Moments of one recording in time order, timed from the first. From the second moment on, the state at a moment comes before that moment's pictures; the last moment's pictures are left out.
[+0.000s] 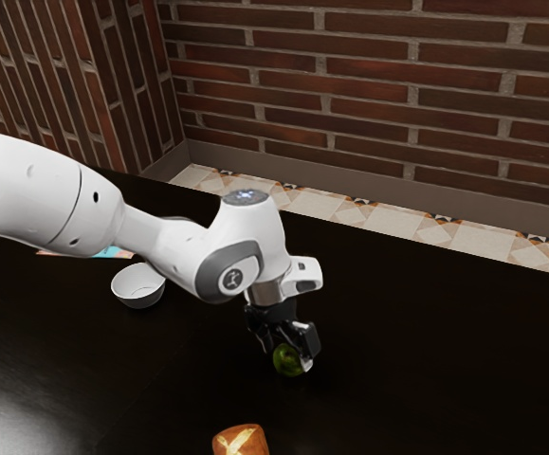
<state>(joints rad) -0.01 0.39 -0.34 -2.05 -0.01 2.44 -0.13</state>
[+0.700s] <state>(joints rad) -0.01 0.43 -0.34 -2.03 -0.01 2.44 -0.12</state>
